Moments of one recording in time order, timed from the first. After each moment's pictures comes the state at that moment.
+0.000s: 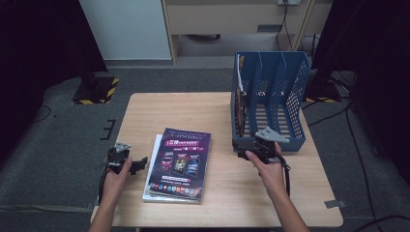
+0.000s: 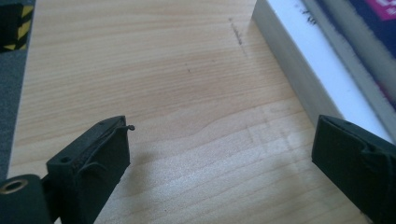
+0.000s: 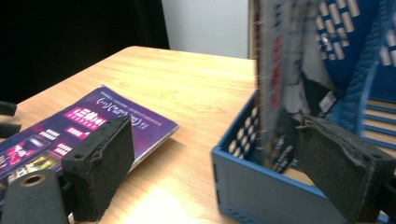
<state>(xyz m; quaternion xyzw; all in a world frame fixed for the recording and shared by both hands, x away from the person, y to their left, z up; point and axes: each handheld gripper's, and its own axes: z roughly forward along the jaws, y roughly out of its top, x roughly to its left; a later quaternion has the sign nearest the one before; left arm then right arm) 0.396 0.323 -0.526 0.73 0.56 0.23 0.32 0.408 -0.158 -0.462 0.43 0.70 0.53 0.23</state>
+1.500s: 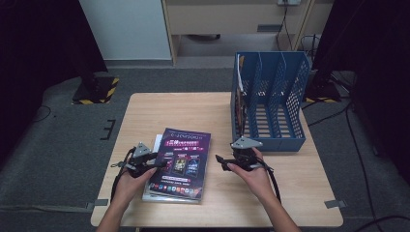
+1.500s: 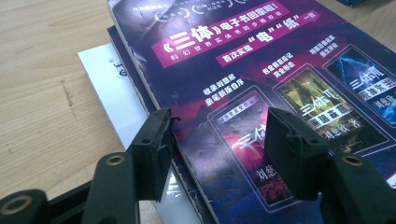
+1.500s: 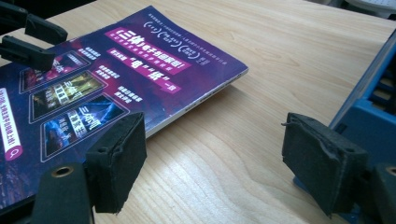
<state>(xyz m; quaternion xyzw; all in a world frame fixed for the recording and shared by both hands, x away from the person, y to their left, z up) 0.384 0.260 -0.508 0.80 0.41 0.17 0.39 0.401 -0.110 -0.490 0.36 0.80 0.46 0.17</state>
